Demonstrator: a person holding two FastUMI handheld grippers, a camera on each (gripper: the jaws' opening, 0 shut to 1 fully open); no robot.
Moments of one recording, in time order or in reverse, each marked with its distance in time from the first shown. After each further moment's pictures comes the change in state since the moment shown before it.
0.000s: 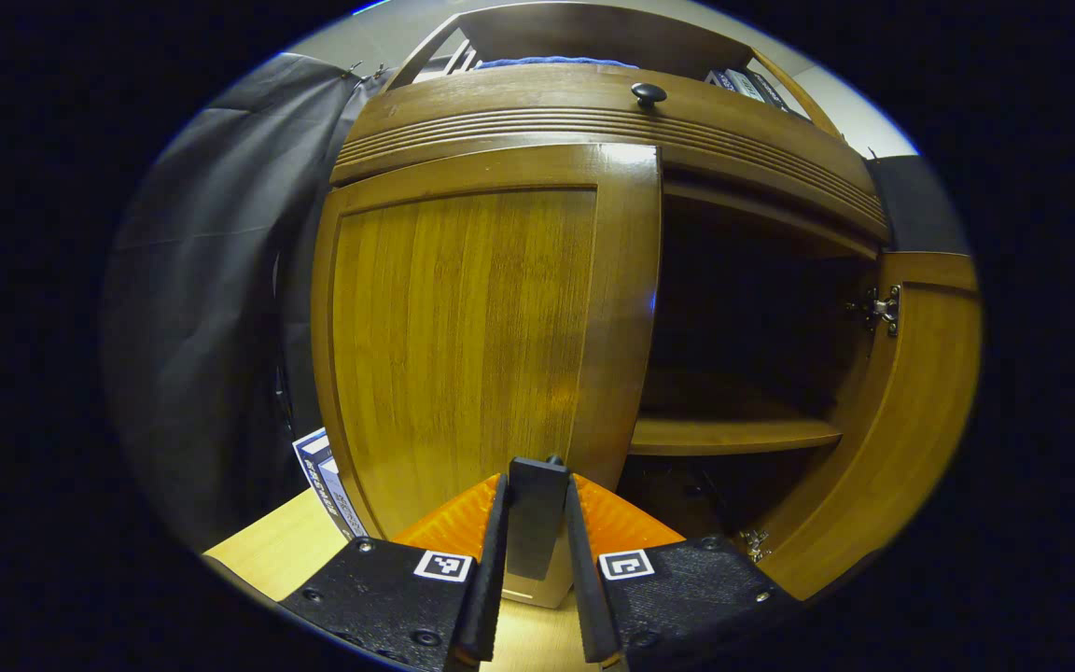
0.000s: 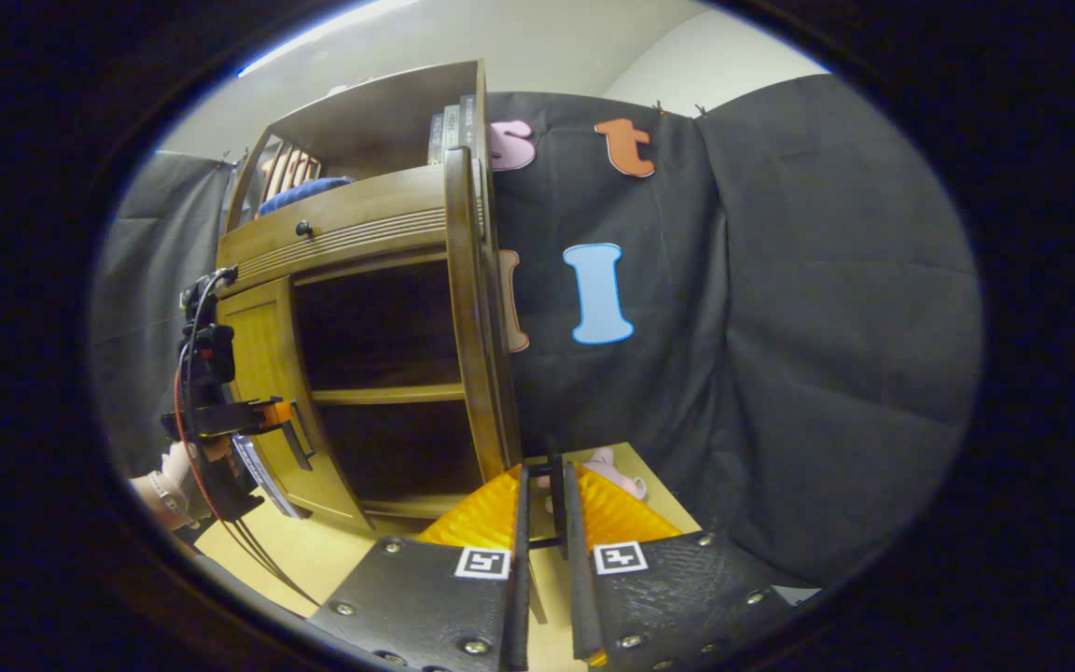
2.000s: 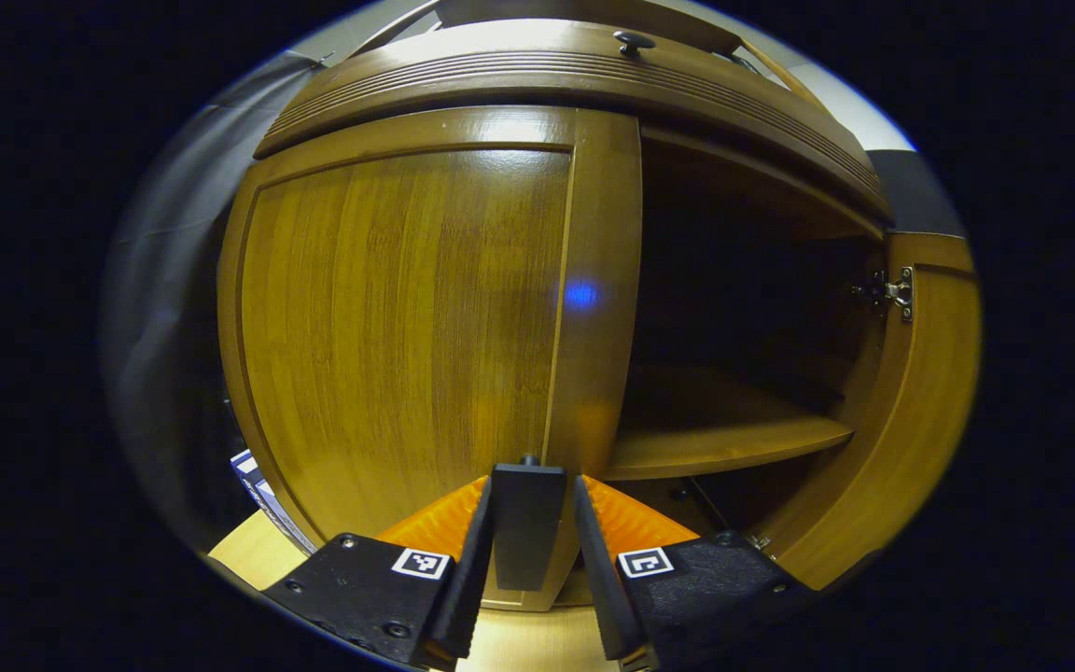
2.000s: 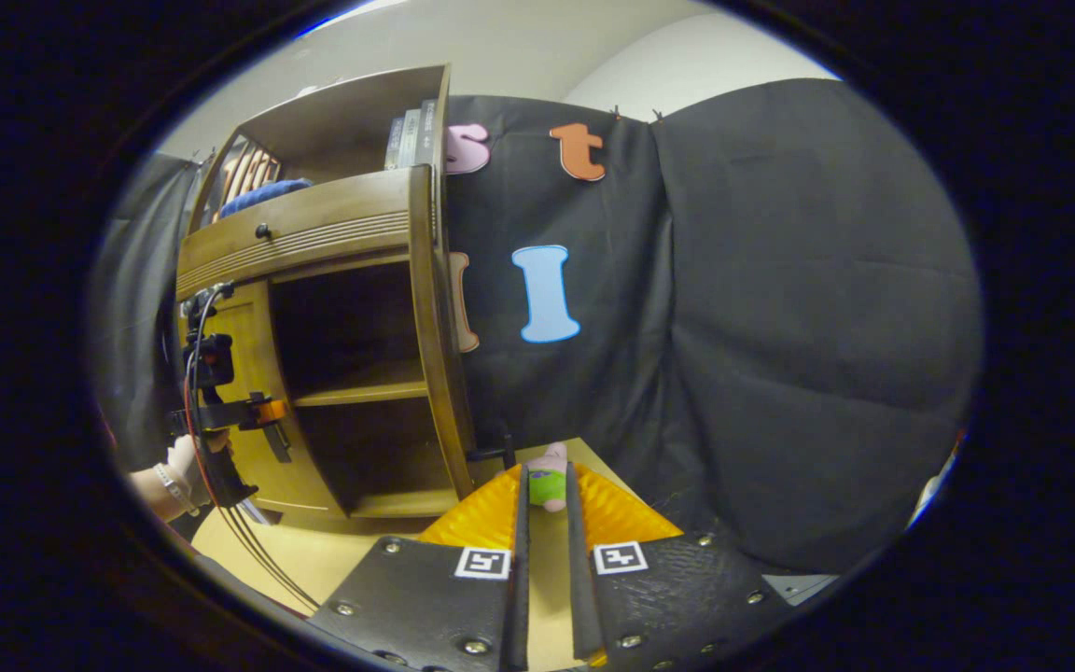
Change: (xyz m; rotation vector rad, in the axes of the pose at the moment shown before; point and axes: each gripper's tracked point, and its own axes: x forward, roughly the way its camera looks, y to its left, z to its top) left arm 0.069 -0.012 -0.006 0.042 0.011 -0.097; right arm -0.014 -0.028 0.000 0.011 -0.010 -0.164
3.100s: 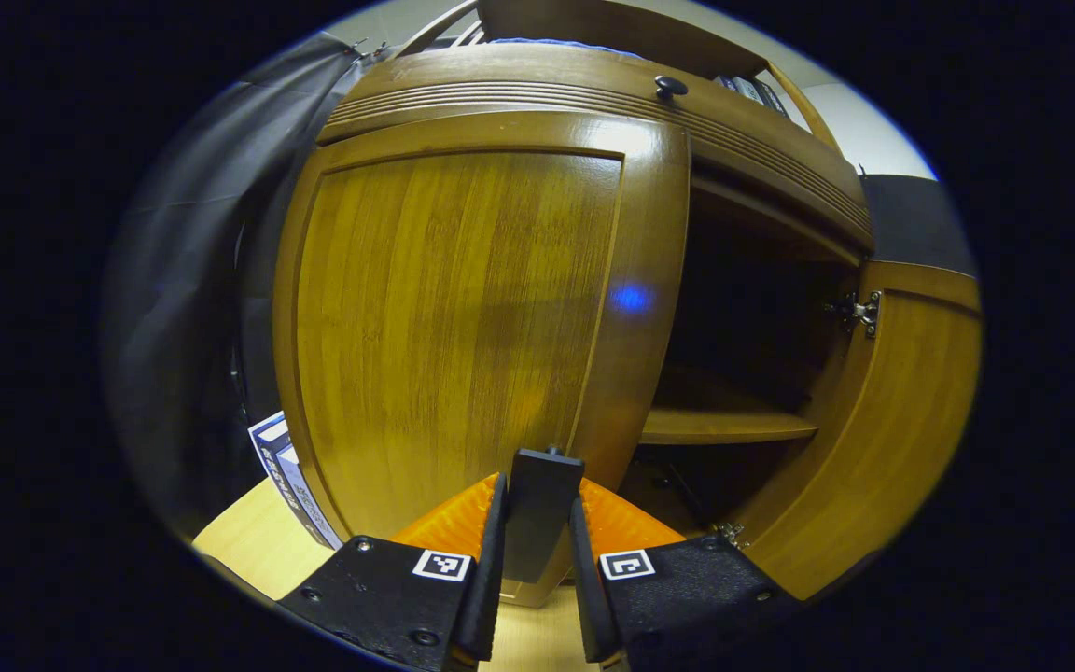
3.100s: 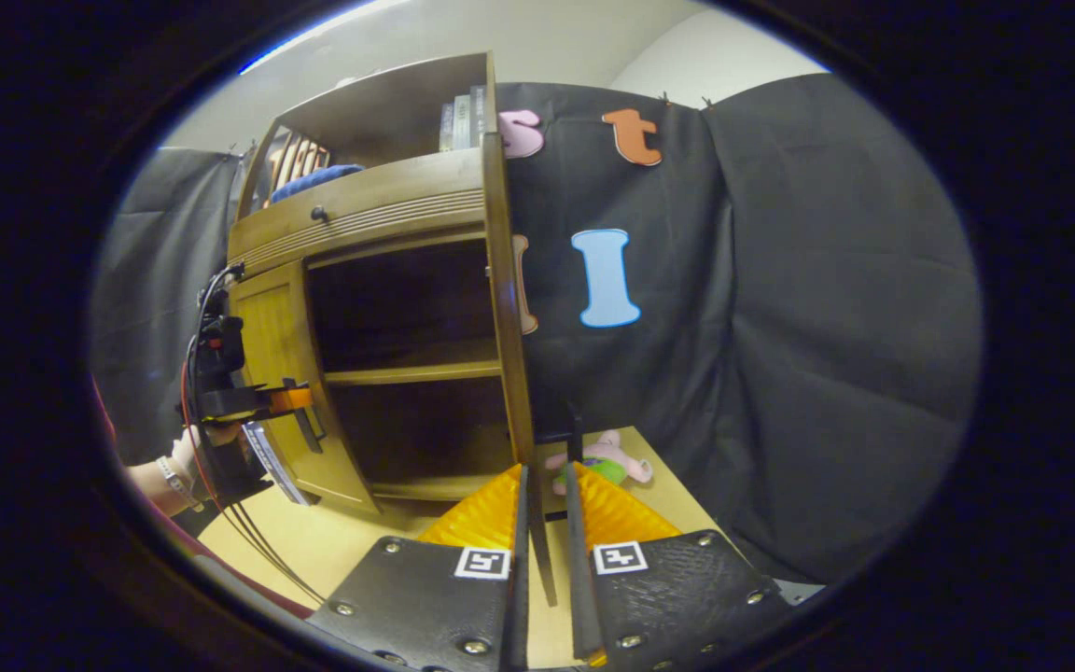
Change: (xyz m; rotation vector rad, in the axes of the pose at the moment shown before) left arm -0.061 0.014 -0.007 -0.079 0.019 -0.038; right arm -0.001 0.043 -0.020 -0.026 0.062 0.196
